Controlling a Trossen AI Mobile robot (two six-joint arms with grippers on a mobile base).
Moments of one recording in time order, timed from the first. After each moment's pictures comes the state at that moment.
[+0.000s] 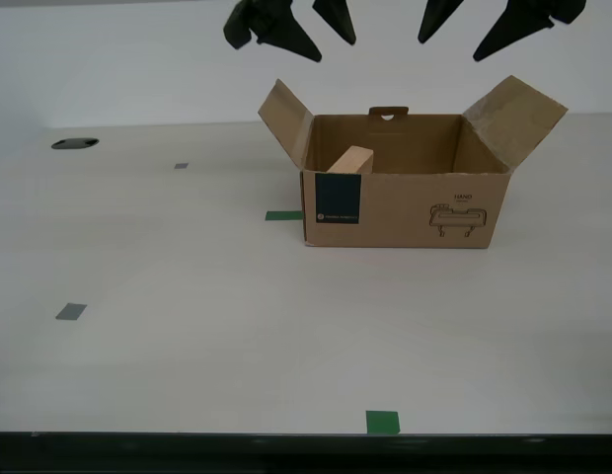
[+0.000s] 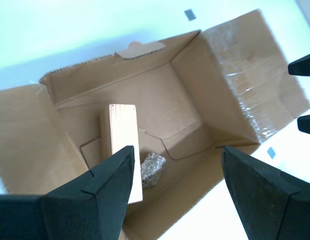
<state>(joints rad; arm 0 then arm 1) 0.28 1.59 1.33 -0.77 -0.32 0.09 -0.59 1.96 1.70 -0.63 0.37 -0.22</state>
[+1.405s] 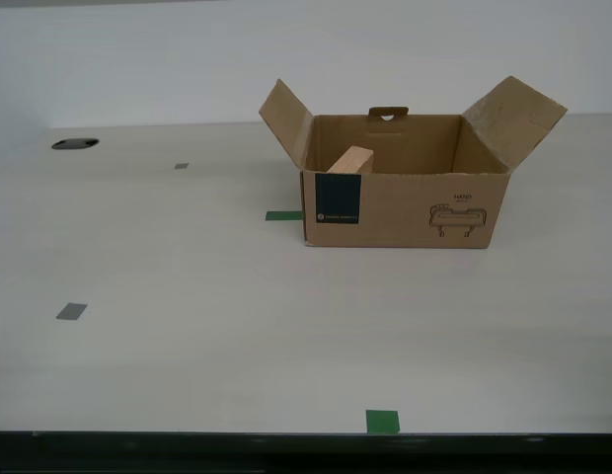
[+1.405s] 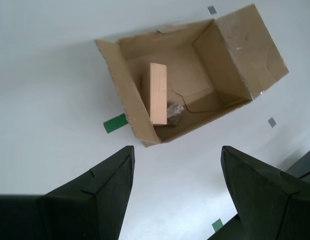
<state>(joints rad) 0.28 1.23 1.65 -1.45 -0.11 0.16 -0.51 1.57 1.70 -1.08 0.27 -0.16</state>
